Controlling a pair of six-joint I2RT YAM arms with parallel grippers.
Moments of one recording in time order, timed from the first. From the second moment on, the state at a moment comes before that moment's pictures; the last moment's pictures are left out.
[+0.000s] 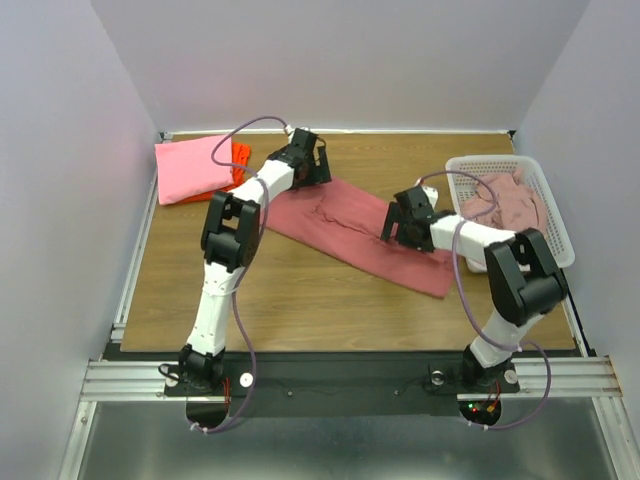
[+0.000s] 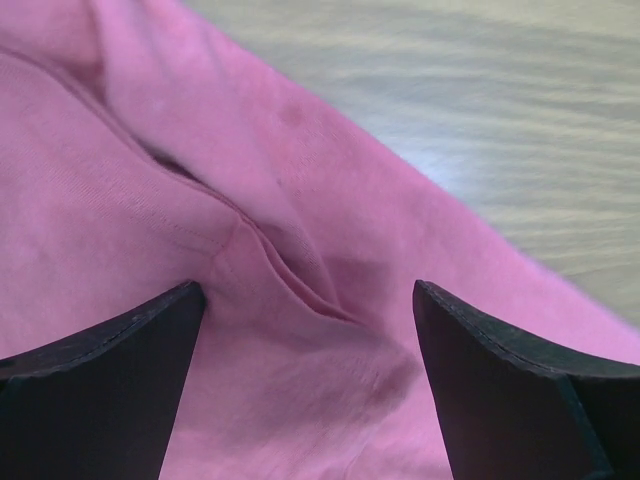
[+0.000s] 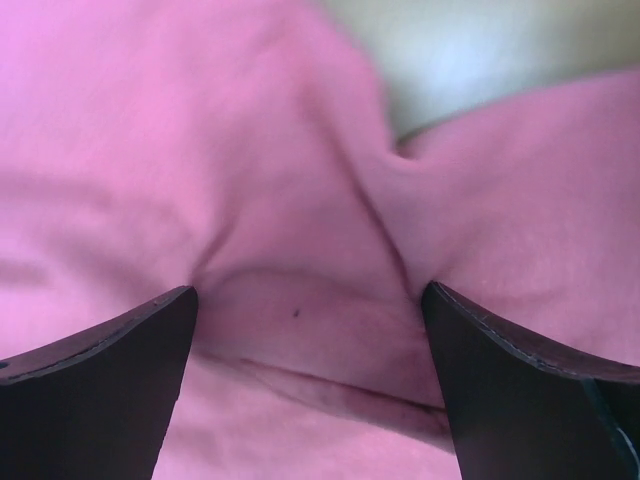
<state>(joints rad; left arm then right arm) -0.41 2.35 1.93 -0.42 -0.11 -0.52 0.37 1.75 1.03 -0.28 0.24 0.60</state>
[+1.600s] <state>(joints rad) -0.61 1.72 1.56 -0.14 0.19 -0.60 1.06 1.03 0.70 -0.50 0.35 0.99</state>
